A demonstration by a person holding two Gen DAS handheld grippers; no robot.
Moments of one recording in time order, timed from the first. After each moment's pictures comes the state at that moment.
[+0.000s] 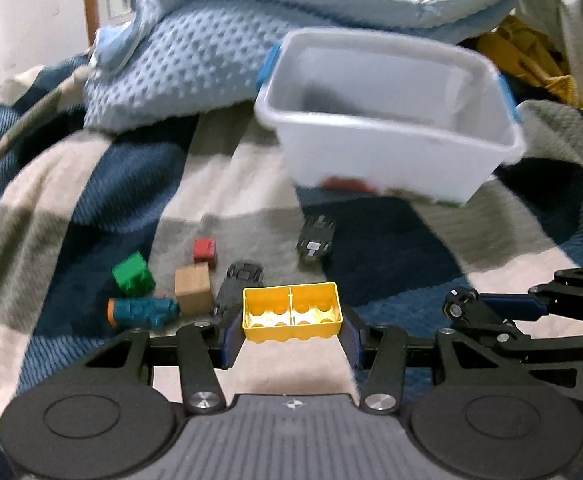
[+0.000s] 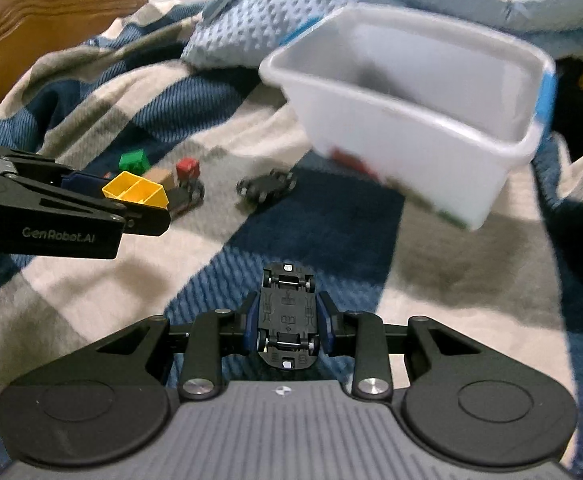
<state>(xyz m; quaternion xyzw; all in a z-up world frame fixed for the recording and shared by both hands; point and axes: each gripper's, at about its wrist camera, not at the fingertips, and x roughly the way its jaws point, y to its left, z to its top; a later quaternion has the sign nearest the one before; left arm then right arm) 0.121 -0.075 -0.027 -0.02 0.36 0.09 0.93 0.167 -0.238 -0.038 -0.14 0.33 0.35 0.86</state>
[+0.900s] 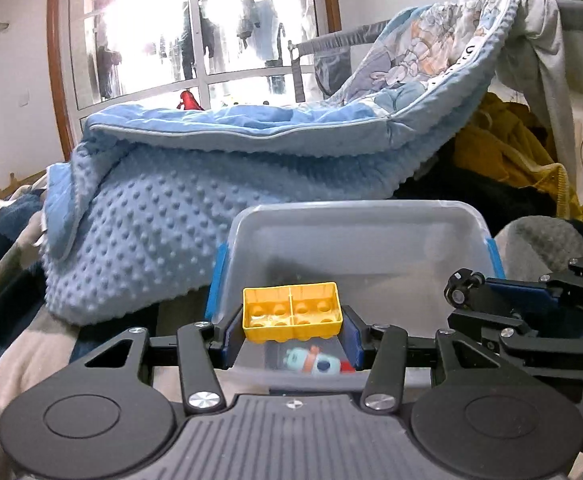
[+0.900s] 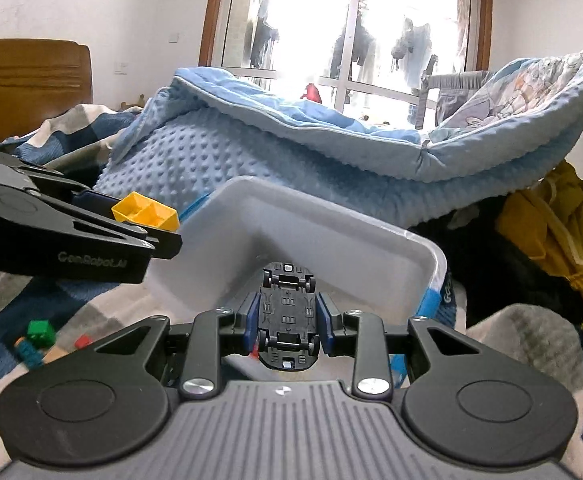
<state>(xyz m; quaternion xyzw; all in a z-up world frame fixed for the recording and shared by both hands) 0.251 -0.089 0.073 0.04 0.26 0.06 0.96 0.256 -0.238 0.061 -0.13 0.20 0.28 0.93</state>
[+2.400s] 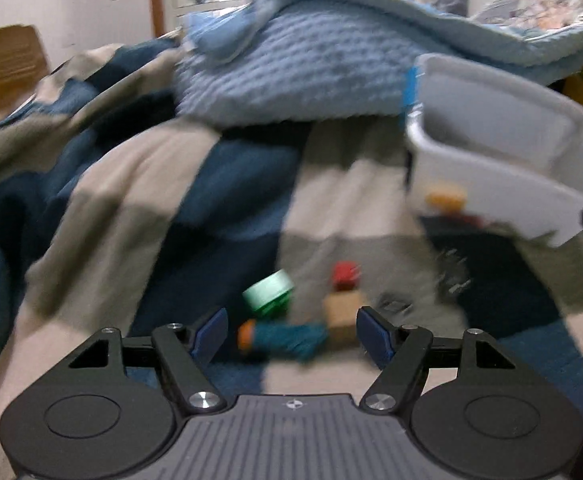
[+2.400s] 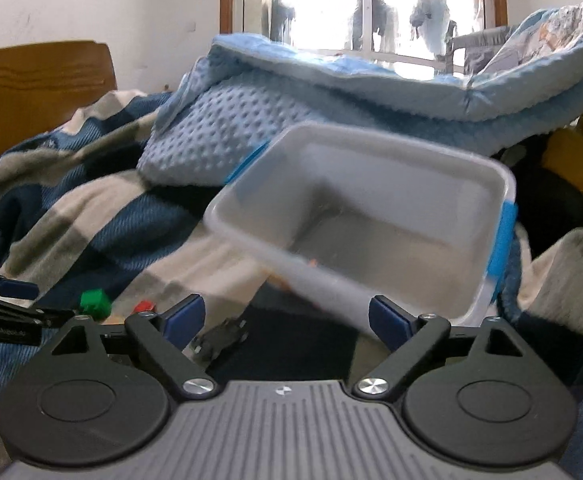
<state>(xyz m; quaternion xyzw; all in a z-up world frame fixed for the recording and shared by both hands) 0.110 0.040 -0.031 -0.06 0.36 0.18 0.91 0.212 -0.221 0.016 -0.09 0.25 0.32 0.91</state>
